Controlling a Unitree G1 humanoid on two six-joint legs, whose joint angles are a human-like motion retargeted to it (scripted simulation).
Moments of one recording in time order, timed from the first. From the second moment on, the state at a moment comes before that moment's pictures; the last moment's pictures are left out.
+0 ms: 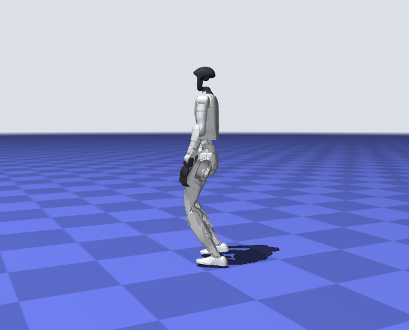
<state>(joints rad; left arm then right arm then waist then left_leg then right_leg) -0.10 0.18 -0.50 1.23 0.28 -0.06 -0.04 -0.10 -0.30 0.43 1.20 -0.15 -0.03 0.11 0.03 0.03 0.05 -0.24 -0.16 0.01 0.73 -0.55 0.10 -0.42 -0.16 -0.01 1.01 -0.44 0.09</state>
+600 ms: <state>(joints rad) -0.14 0.23 -0.46 1.22 0.23 -0.07 0.05 -0.20 -0.23 0.48 1.16 -0.12 -0.05 0.03 0.02 0.02 0.00 -0.03 0.02 -0.11 0.68 -0.53 -0.05 -0.44 0.03 0.00 0.57 -0.36 0.06</state>
